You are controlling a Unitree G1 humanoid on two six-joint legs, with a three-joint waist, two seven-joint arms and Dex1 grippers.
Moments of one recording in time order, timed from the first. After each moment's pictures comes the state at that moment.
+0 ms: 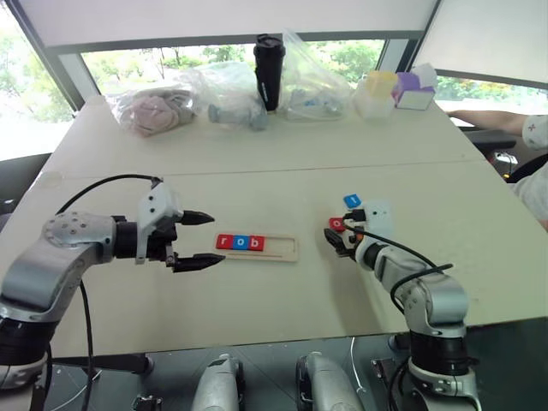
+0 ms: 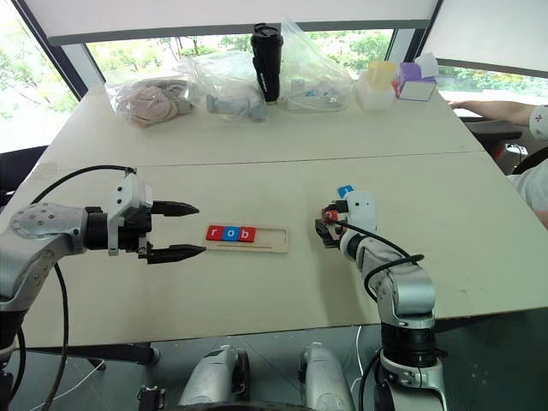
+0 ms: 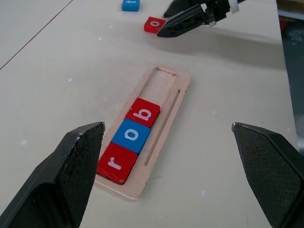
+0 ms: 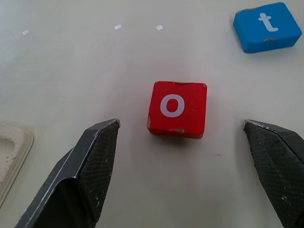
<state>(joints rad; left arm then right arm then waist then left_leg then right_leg) -0.30 0.91 0.05 -0.31 -0.53 0.60 -1.11 -0.31 -0.18 -0.11 -0.30 0.22 1.03 0.15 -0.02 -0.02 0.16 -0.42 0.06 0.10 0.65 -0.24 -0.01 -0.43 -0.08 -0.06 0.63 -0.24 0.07</state>
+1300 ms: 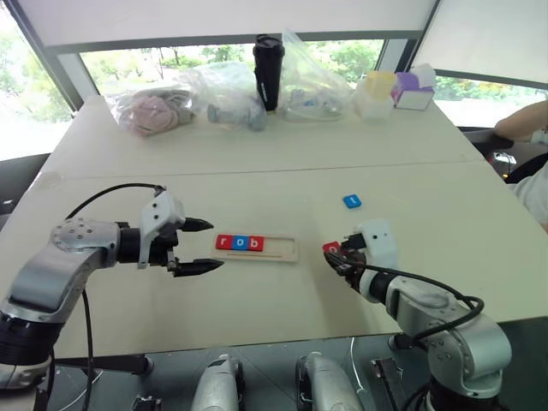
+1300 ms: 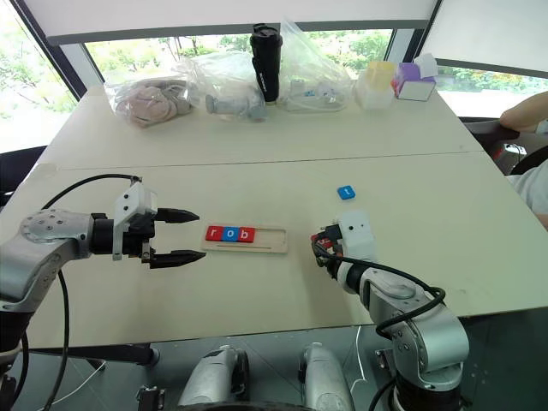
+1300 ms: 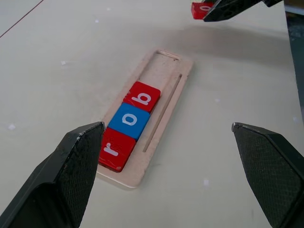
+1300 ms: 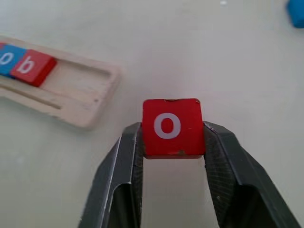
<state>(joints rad) -0.29 0.90 0.01 -0.26 -0.49 0.55 -1.13 -0.13 -0.21 -0.09 -0.80 0.33 1.38 0.17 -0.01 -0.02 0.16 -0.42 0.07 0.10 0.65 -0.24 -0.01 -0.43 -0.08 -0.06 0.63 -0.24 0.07</state>
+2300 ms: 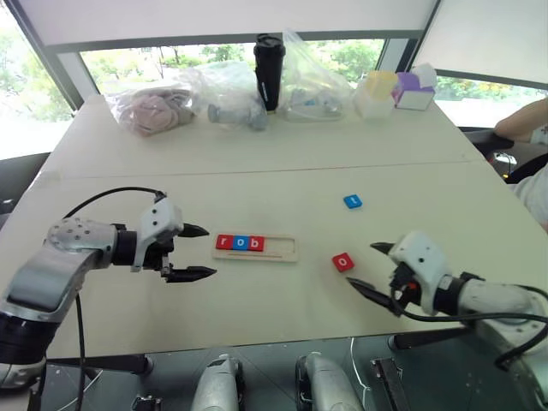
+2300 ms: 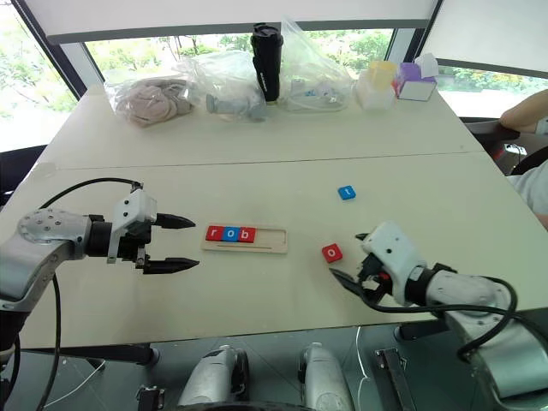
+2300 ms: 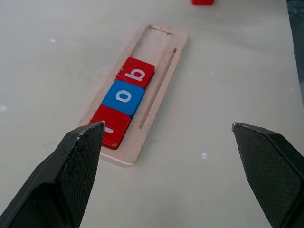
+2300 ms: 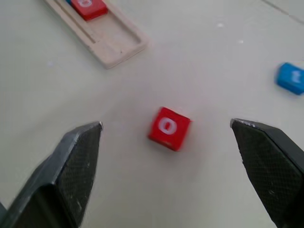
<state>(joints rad) -0.30 0.93 -0.02 -0.21 -0.42 0.51 -1.20 0.13 -0.79 -0.25 -0.59 0.34 0.60 0.80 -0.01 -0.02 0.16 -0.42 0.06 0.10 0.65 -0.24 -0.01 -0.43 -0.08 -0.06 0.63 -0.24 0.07</state>
